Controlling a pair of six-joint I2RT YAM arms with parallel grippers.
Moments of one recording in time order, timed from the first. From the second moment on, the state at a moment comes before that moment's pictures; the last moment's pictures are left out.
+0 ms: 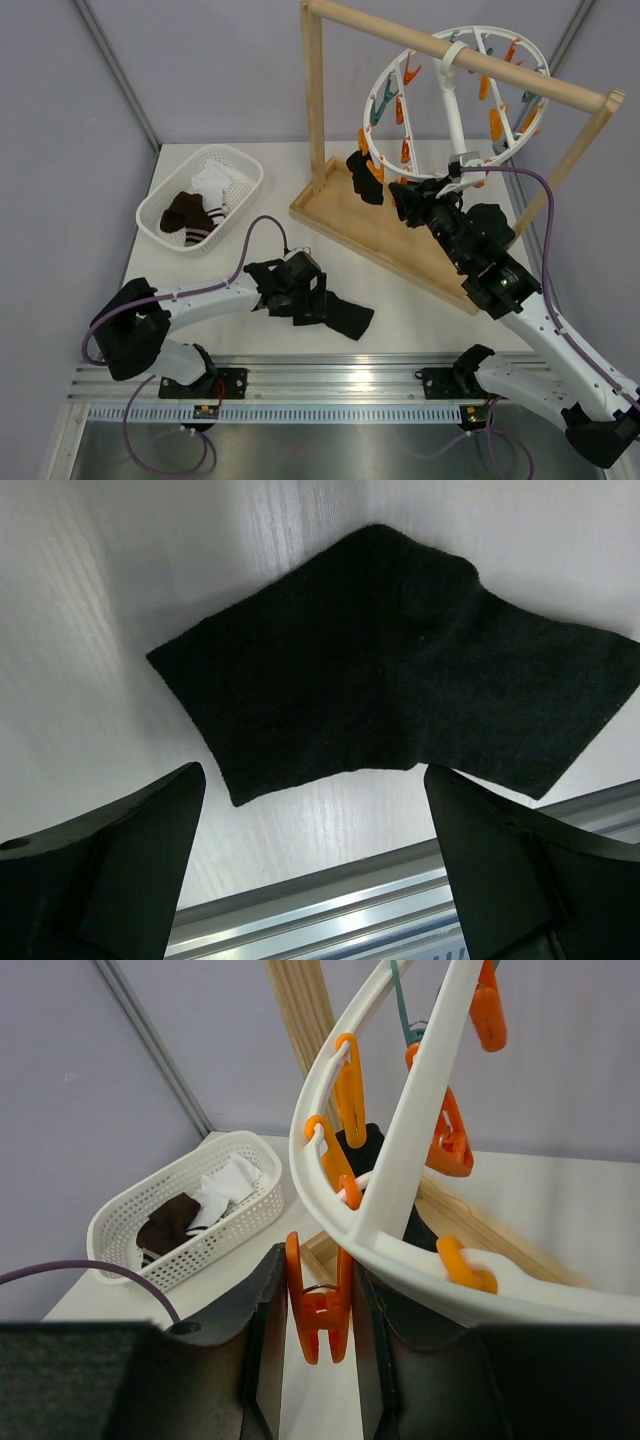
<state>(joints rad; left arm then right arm) -0.93 1.40 0.79 -0.53 -0.09 -0.86 0.64 0.89 0.99 -0.03 0.19 0.26</state>
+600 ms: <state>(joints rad) -0.69 1.54 0.90 -0.53 -0.12 -0.72 0.64 0.94 1.02 -0.04 0.19 0.27</state>
